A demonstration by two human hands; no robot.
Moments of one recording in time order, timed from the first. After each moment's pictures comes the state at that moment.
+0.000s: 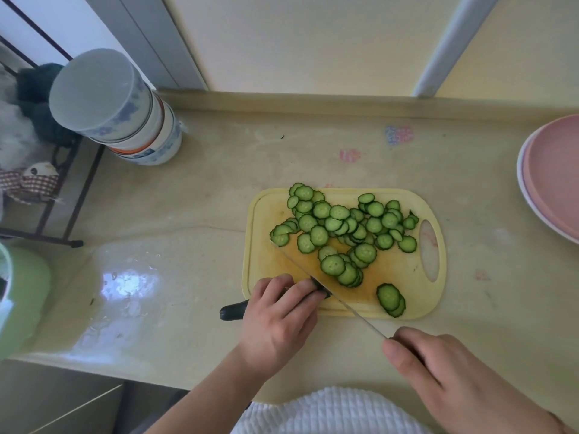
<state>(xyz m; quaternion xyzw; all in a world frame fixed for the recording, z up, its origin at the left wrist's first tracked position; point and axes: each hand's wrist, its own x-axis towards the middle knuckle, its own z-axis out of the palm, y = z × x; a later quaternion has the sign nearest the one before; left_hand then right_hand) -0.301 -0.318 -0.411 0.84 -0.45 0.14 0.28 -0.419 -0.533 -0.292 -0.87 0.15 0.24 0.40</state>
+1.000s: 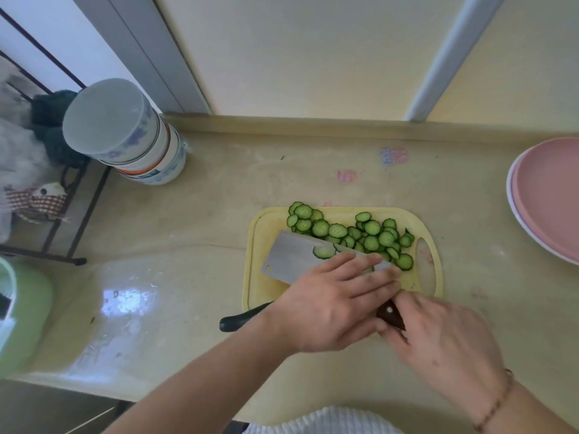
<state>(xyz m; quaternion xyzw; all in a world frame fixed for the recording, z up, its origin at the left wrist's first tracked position) -0.259 -0.390 -0.355 0.73 -0.64 -0.02 0.25 -0.387 -0.547 -0.322 -0.99 0.08 0.05 0.06</state>
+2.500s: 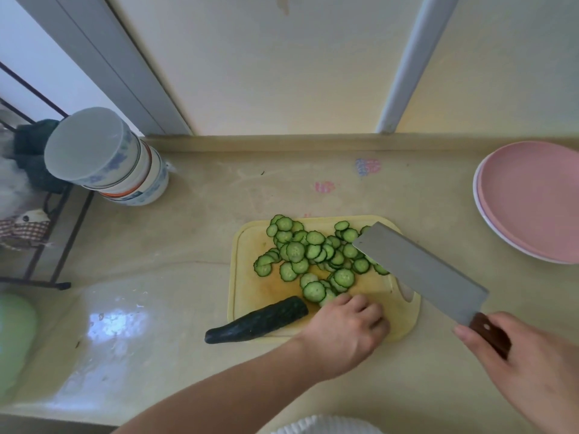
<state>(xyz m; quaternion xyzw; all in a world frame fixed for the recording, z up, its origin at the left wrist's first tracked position) -0.306 -0.422 -0.402 0.73 -0.67 -0.02 0.13 -0.465 -0.620 -0.314 -0.92 0.38 0.03 0.11</state>
